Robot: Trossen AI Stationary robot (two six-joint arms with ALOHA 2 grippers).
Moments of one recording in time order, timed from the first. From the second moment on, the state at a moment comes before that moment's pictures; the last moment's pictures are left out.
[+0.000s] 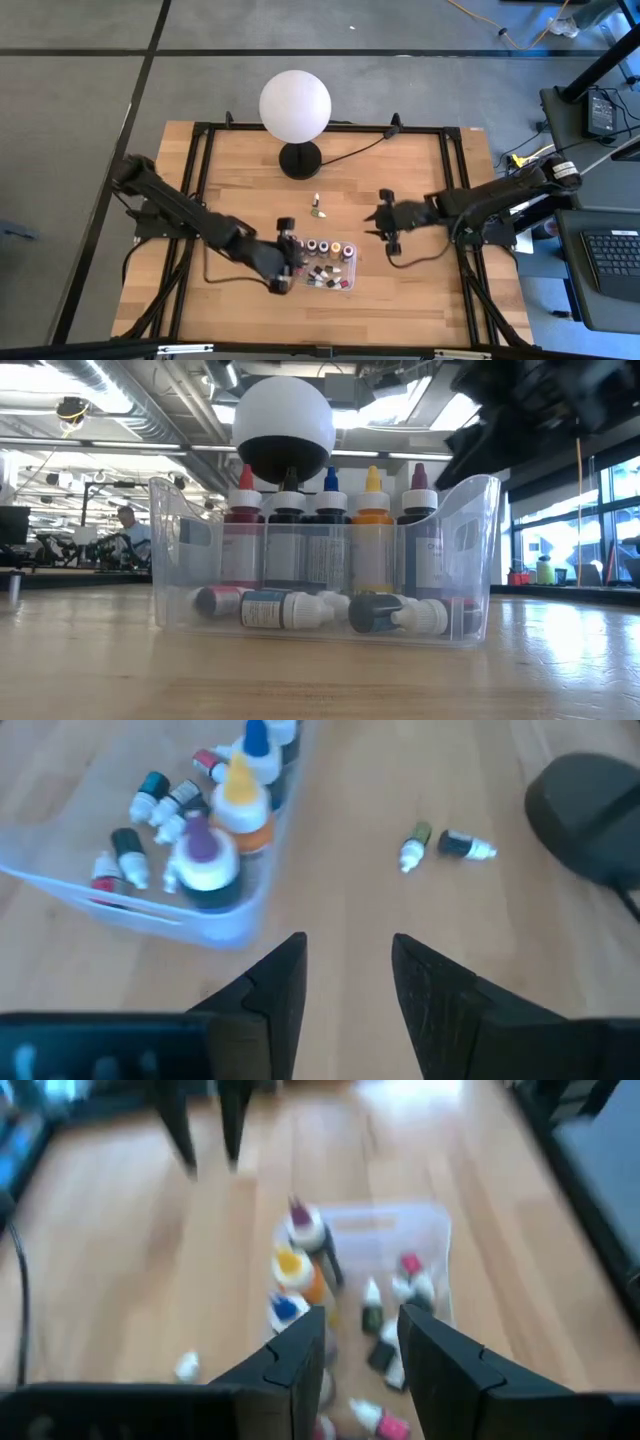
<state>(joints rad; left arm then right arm) -0.49 1.53 1.19 -0.42 -0.45 -0.20 0.23 1.20 0.66 -0.18 0.19 0.01</state>
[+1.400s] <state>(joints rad) 0.01 1.12 0.64 0.13 -0.29 -0.17 -0.19 1.20 0.66 0.03 -0.07 -0.20</state>
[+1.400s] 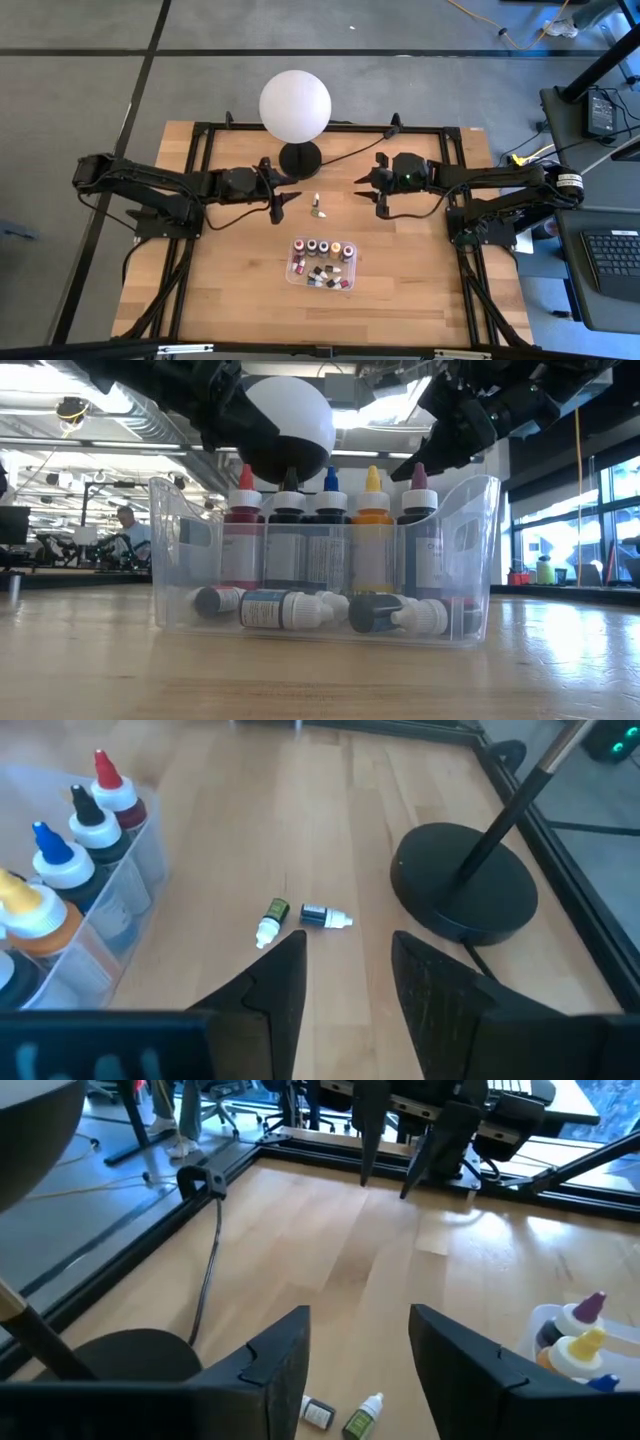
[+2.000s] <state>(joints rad) 0.01 1.12 0.64 0.14 -0.16 -0.36 -0.19 1.20 0.66 0.03 -0.04 -0.16</state>
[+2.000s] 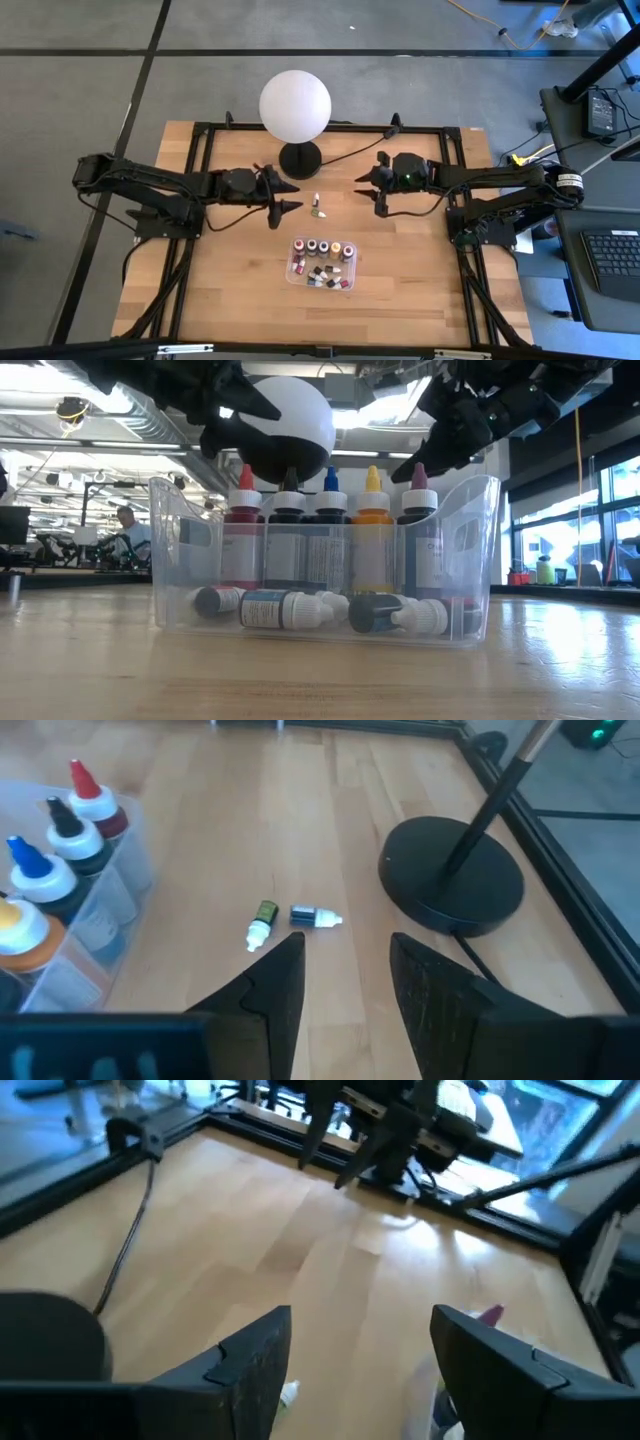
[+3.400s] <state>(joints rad) 0.10 1.73 1.09 -0.32 -0.32 -0.80 -0.19 1.20 0.66 0.01 0.25 -0.22</state>
